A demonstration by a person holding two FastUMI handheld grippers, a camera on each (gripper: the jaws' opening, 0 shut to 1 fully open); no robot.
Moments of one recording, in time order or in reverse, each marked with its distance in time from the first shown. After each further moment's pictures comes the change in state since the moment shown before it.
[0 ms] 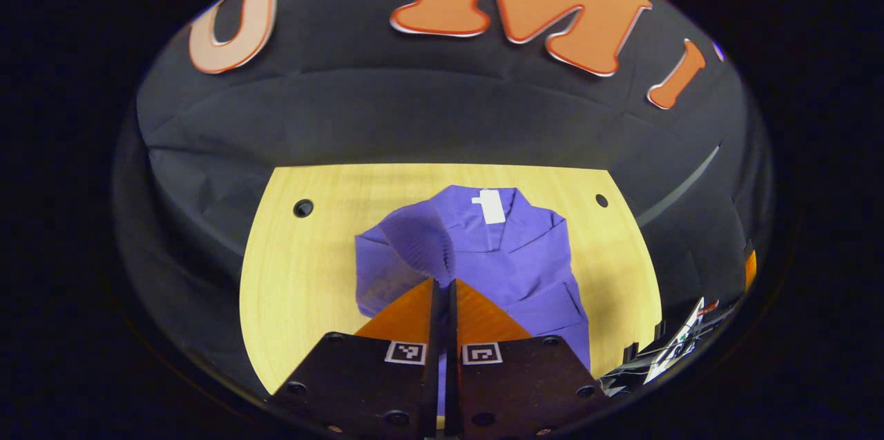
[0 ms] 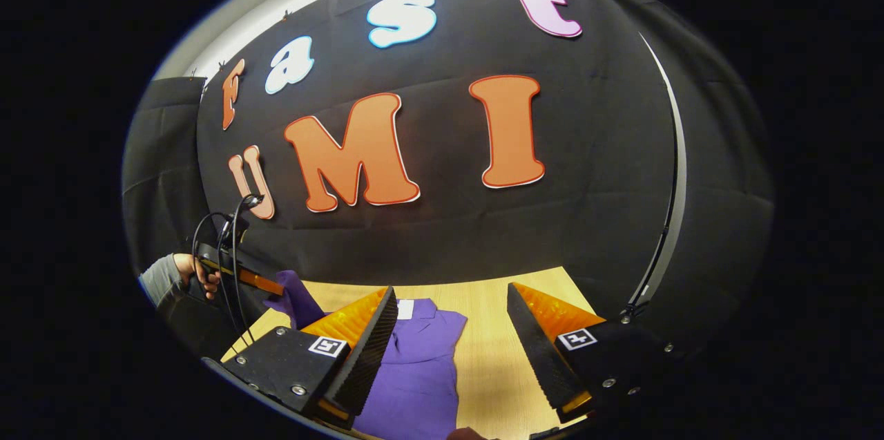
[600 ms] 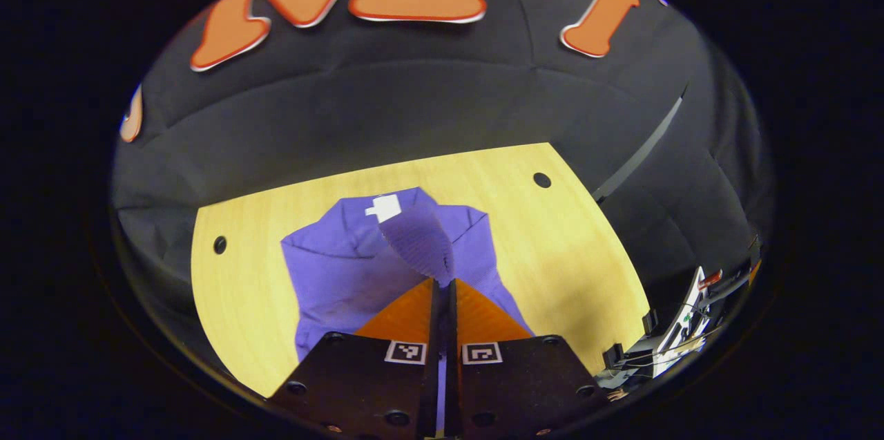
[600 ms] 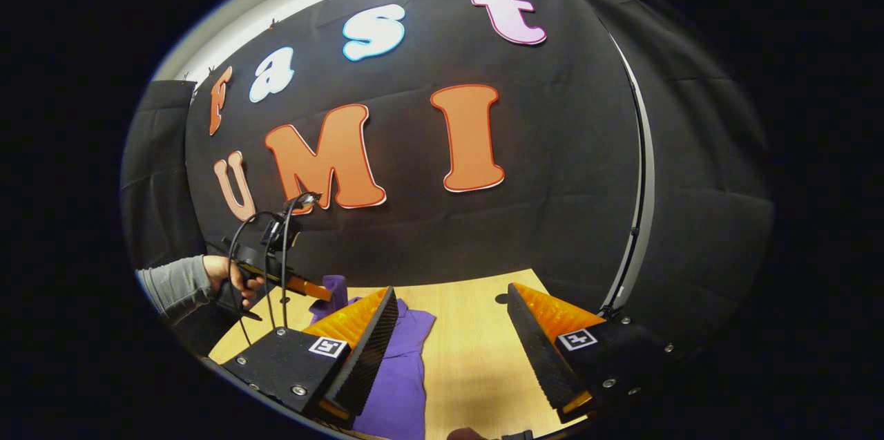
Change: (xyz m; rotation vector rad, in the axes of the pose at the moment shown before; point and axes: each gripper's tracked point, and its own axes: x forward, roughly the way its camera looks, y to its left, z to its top) left arm 0.086 -0.183 0.014 0.174 0.032 -0.106; right arm -0.032 -0.059 -0.011 -0.015 -0.023 -0.072
